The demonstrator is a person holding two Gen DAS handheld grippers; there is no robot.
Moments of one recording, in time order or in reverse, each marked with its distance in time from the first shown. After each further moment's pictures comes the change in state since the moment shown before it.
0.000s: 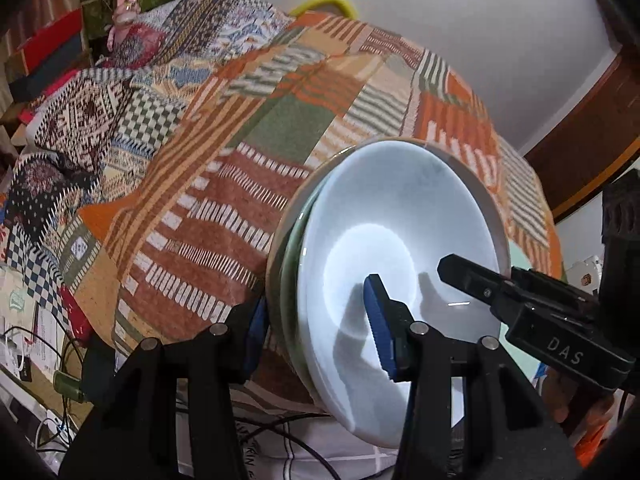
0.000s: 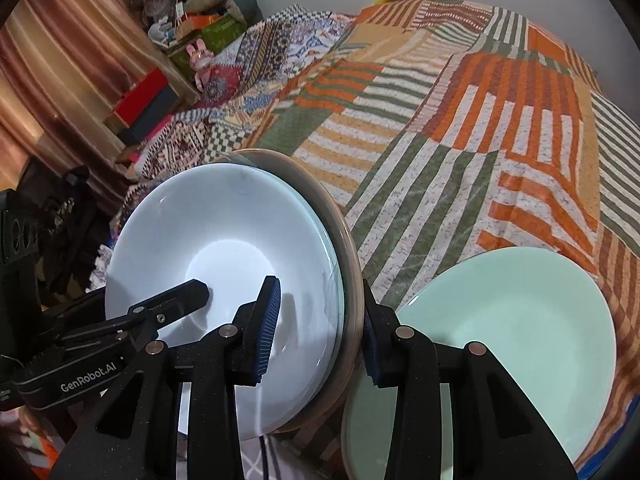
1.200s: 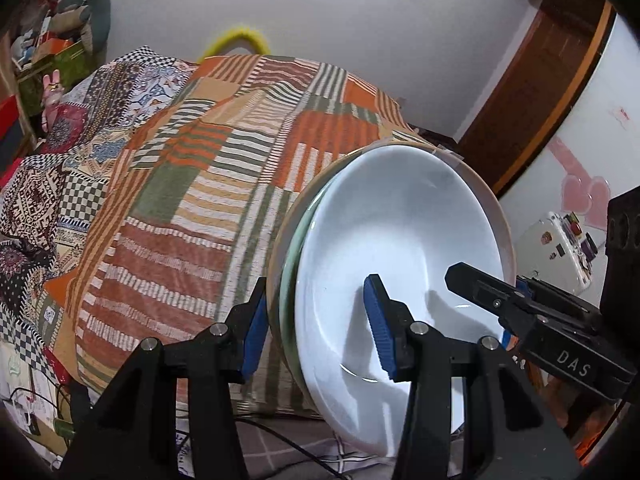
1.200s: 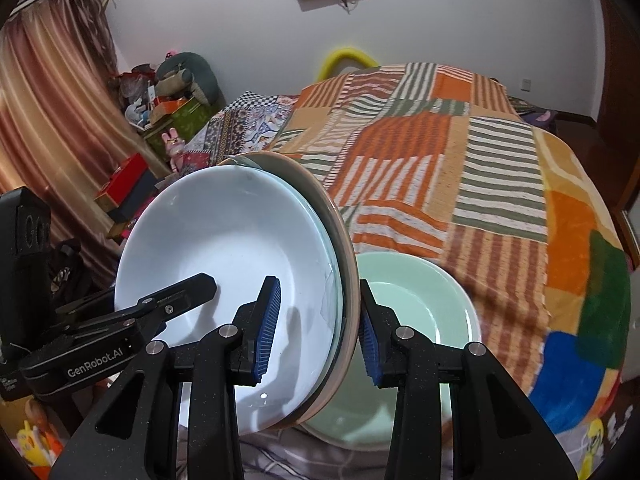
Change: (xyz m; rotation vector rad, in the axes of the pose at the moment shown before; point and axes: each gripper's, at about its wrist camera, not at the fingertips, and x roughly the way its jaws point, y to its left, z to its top) left arm -0.043 -0.127 -0.004 0.236 -0.070 -0.134; right arm -0.123 -0.057 -0.037 0.133 -0.244 -0.101
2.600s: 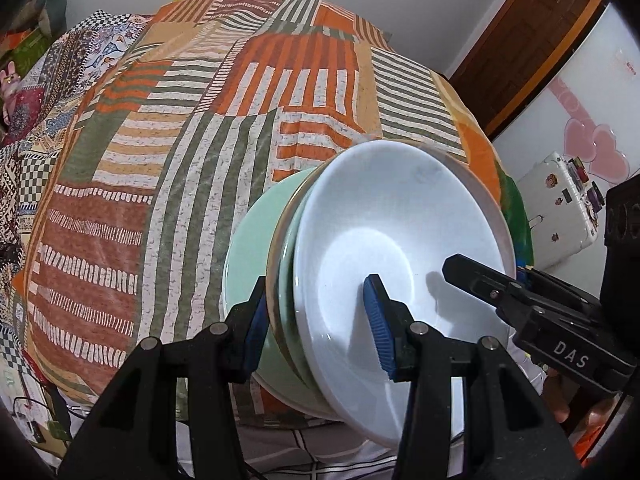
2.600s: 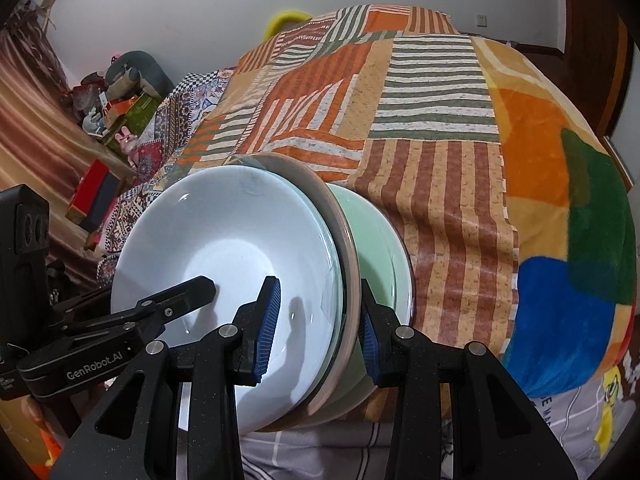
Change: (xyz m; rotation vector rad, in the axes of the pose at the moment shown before) left arm 0.089 -0.035 -0.017 0.068 0.229 -0.026; right arm 0.015 -0.063 -0.038 0.175 0.131 -0.049
